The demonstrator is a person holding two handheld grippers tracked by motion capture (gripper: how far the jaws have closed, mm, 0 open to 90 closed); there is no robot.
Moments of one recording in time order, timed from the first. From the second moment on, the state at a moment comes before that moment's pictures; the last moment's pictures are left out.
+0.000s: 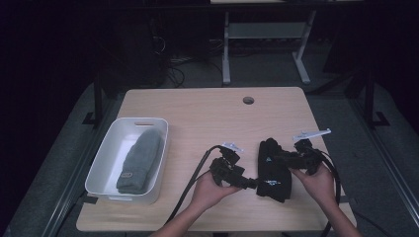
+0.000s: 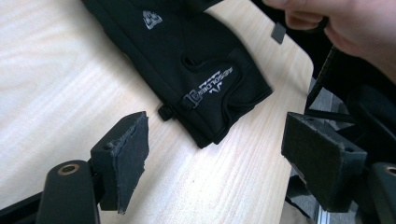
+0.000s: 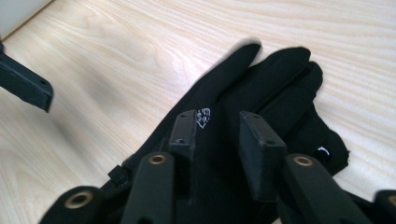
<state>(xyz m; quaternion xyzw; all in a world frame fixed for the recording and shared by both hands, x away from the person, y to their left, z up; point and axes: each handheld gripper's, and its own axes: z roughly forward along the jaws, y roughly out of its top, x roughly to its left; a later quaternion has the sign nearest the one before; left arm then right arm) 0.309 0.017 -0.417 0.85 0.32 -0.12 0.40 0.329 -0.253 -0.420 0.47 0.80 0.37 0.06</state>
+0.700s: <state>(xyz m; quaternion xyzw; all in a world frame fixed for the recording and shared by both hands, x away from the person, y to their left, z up) 0.311 -0.009 -0.448 0.86 0.34 -0.15 0.36 0.308 -0.265 -0.446 0.46 0.81 0.35 0.03</state>
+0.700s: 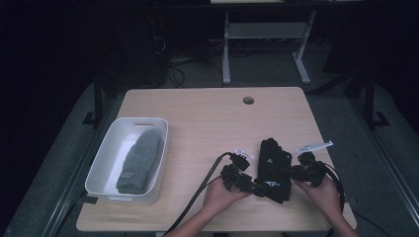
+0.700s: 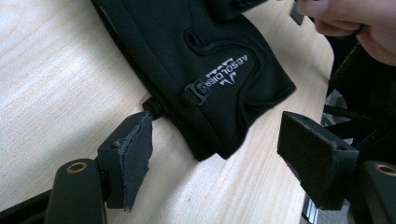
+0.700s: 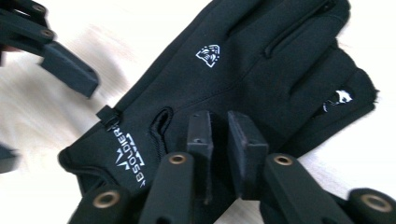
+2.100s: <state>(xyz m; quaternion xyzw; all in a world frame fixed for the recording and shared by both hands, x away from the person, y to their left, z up) 0.324 -0.028 -0.461 0.87 0.32 -0.15 0.33 0.350 -0.294 -0.461 0.55 0.72 0.41 0.00</state>
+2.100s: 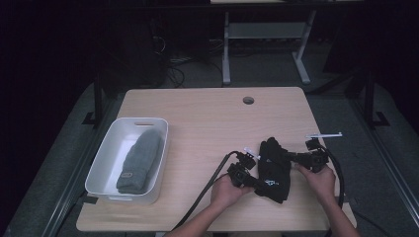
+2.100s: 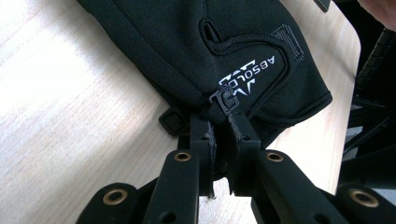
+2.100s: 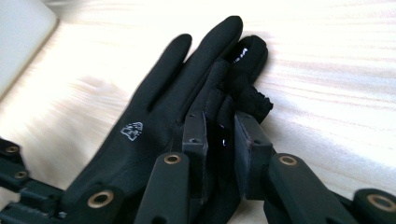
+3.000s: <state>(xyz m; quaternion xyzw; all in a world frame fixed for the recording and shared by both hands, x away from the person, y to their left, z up) 0.323 0.026 -0.436 0.86 0.34 -0.13 0.35 0.353 -0.269 -0.438 0.54 0.69 0.48 -0.06</state>
